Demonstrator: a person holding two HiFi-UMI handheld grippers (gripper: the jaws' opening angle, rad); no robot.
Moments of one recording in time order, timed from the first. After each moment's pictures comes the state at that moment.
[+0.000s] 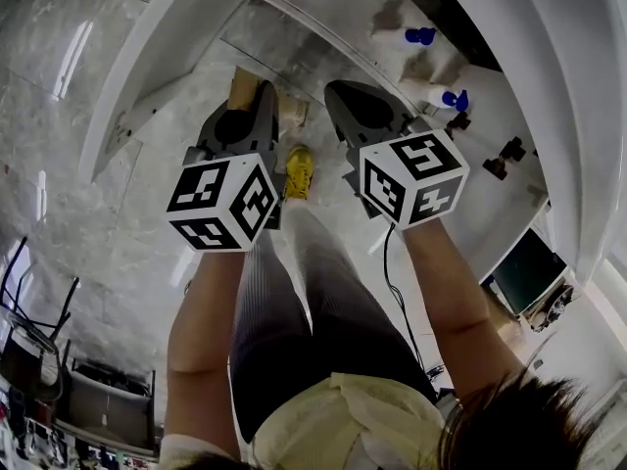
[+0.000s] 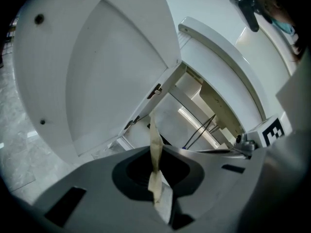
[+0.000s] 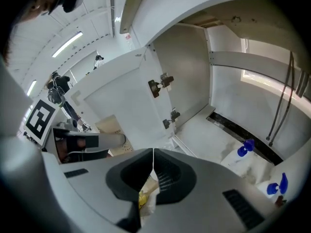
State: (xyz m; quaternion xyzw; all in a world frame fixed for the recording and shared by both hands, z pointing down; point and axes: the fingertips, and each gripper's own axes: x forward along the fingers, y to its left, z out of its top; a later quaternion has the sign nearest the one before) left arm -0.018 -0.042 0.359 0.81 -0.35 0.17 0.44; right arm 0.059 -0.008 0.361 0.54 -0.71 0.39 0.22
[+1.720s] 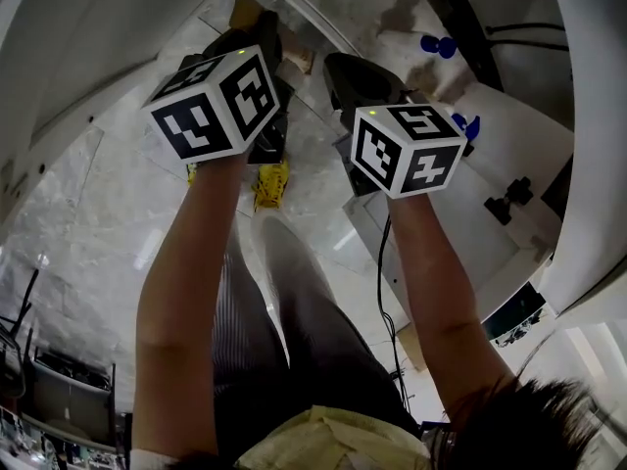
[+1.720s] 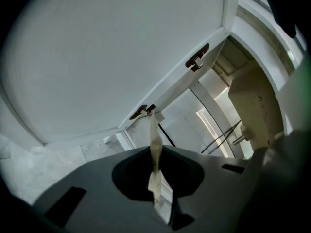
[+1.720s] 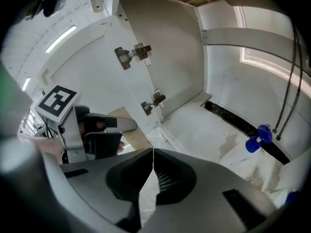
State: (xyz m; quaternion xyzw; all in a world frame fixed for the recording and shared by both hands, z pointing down) left arm 0.037 -0.107 0.478 0.77 -0.39 0.13 0.49; right arm 0.101 -0.032 0.470 0.54 -0.69 0.41 0.25
